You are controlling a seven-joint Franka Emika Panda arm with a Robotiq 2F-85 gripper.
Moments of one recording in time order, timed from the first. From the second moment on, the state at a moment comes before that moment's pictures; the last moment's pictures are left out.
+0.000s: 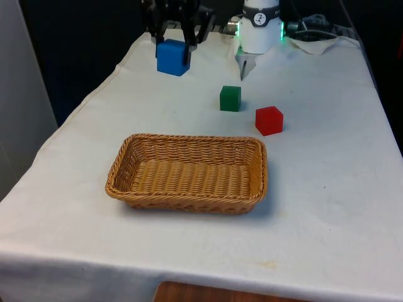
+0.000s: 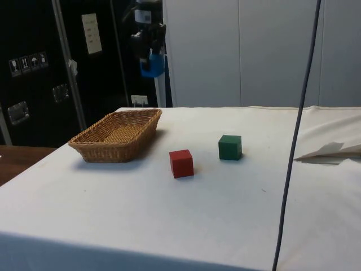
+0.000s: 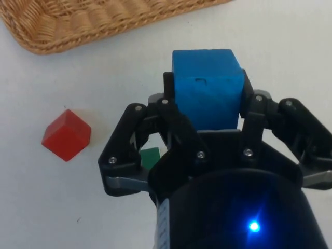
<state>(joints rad) 0.04 0.22 -0.24 -1.97 -0.11 2.37 0.03</state>
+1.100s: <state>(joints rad) 0.04 0.46 -0.20 -1.75 0.00 2.34 -0.17</state>
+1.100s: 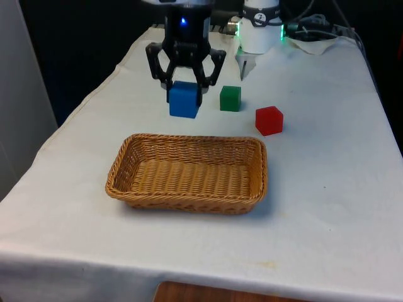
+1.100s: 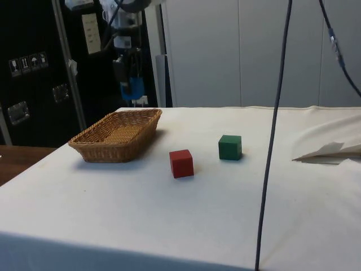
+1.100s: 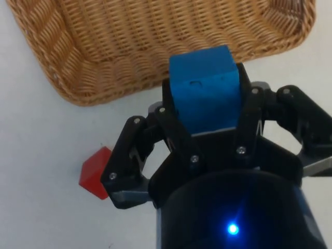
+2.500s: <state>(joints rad) 0.01 0.78 -0.19 -1.44 0.22 2.30 -0.34</state>
